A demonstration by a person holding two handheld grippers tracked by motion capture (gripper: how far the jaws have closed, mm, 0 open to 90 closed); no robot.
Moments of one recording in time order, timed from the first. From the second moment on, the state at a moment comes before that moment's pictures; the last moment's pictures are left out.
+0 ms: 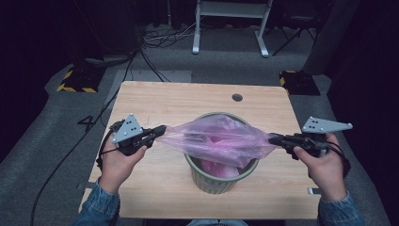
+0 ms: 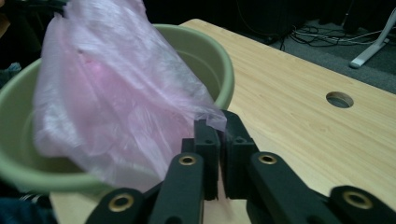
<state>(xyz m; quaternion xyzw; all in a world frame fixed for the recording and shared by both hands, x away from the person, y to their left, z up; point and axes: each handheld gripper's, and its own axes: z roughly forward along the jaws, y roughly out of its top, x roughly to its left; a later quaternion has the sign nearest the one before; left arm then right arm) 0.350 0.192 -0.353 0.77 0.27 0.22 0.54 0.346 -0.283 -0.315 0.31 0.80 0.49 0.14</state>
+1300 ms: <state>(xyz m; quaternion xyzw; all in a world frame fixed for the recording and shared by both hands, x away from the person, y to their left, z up) 0.396 0.173 -0.412 0.81 0.31 0.16 0.48 0.418 -0.273 -0.403 0.42 0.81 0.41 0.08</state>
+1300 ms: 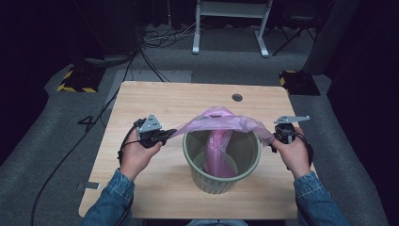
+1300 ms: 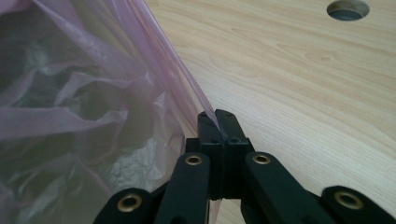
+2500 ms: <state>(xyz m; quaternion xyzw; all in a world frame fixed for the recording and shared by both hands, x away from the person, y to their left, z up) 0.347 0.203 -0.368 0.74 0.28 0.22 0.57 0.377 -0.304 -0.341 0.33 0.76 0.51 0.24</state>
